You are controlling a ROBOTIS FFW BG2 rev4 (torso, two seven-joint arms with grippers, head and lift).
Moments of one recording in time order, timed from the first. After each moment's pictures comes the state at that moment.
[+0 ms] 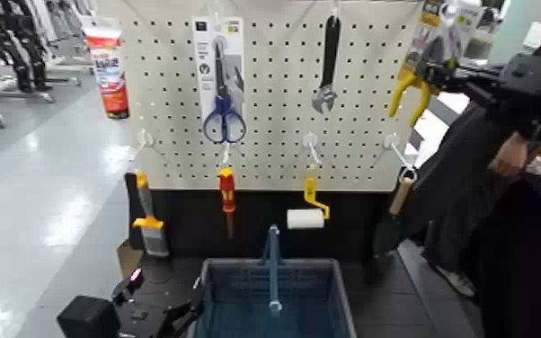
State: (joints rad) left arm 0.36 0.01 -0.02 -1.93 0.08 0.00 -0.19; right arm -0.46 -0.38 -0.17 -1.93 -0.22 0.53 0.98
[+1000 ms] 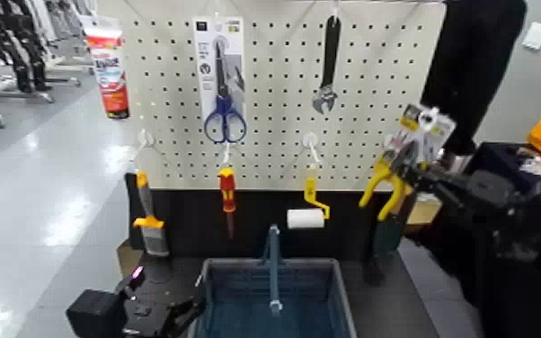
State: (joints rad) left arm 0.35 0.06 -0.06 -1.94 0.09 0.02 -0.11; right arm -0.12 -0.16 -0.27 -2.01 -0.25 0.59 0.98
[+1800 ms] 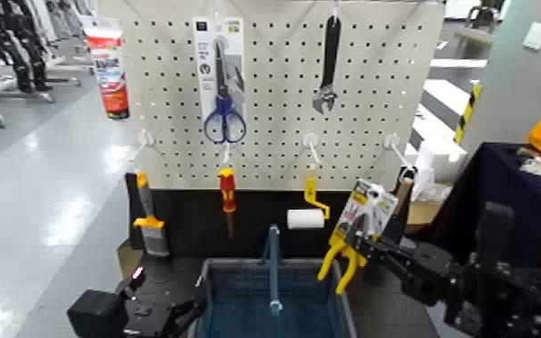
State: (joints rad) left arm 0.35 0.08 -0.07 -1.94 0.09 0.02 -0.09; right arm 0.04 -0.09 -0.17 -1.95 -0.26 0.61 0.96
